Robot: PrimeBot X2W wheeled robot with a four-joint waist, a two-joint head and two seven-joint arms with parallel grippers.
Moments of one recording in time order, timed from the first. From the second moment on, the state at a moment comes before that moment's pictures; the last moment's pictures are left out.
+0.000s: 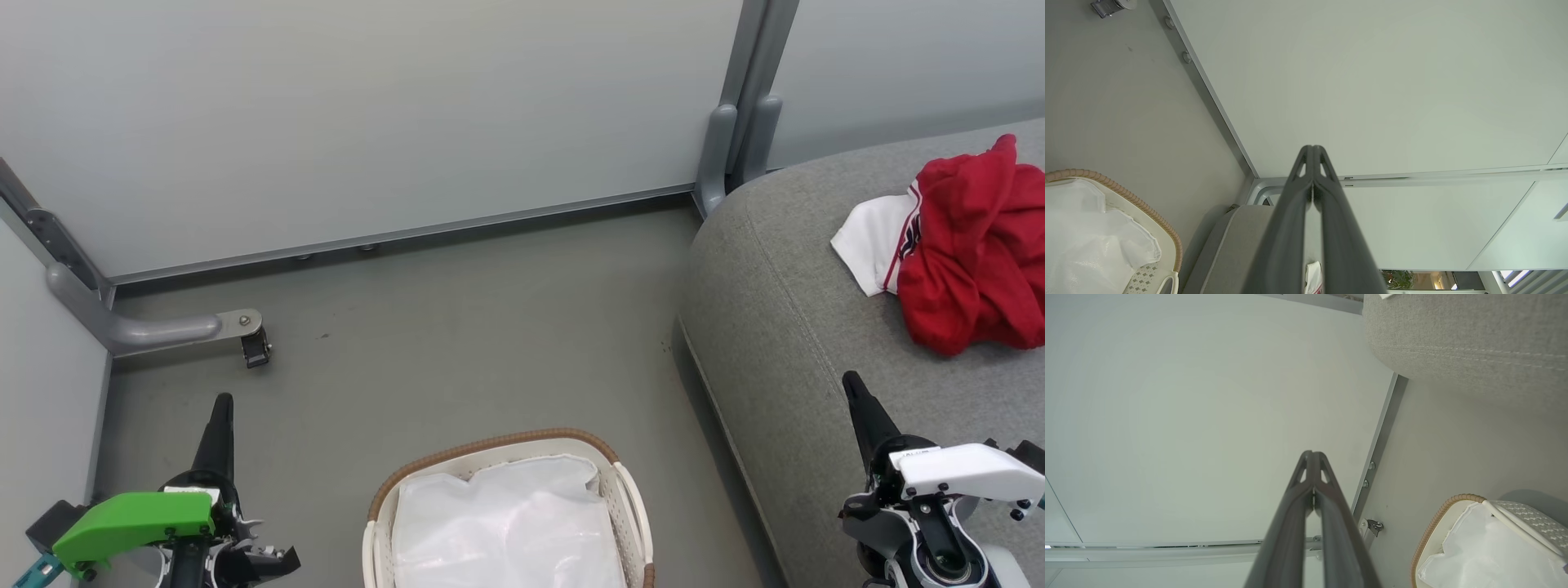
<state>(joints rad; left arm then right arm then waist) -0.09 0.05 0.10 0.26 -1.49 -0.13 0.08 -0.11 -0.05 -0.10 0.26 1.48 0.13 0.08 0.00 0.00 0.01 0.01</state>
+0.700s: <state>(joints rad) -0.10 0.05 0.11 0.25 -1.61 -0.13 0.11 -0.11 -0.05 -0.11 0.25 1.61 0.13 0.11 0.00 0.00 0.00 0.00</state>
